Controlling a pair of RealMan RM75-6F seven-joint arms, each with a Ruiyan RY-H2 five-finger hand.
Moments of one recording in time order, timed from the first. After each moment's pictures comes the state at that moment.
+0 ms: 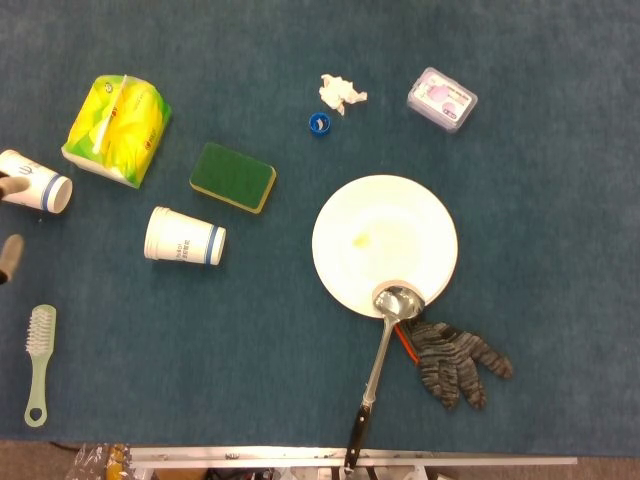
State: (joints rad) left arm -0.17 -0.97 -0.04 -1.79 1.54 1.38 0.14; right arm 0.04 -1.07 0.06 -1.62 -1.50 1.52 -0.02
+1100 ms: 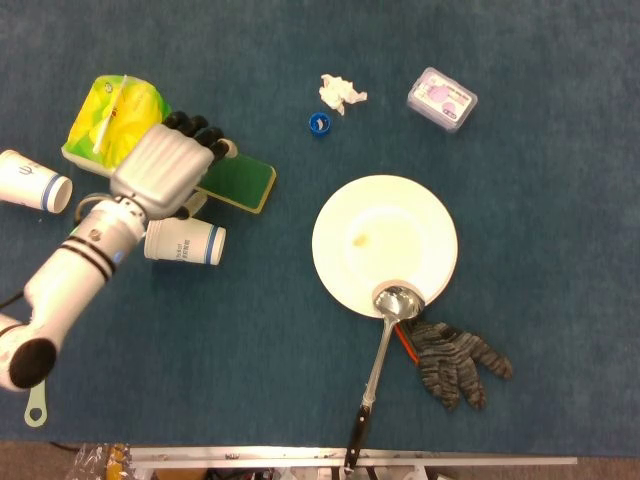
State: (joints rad) left arm -0.73 -1.25 -0.15 -1.68 1.14 0.77 0.51; right arm 0.04 -1.06 0.07 -1.59 -1.46 1.49 0.02
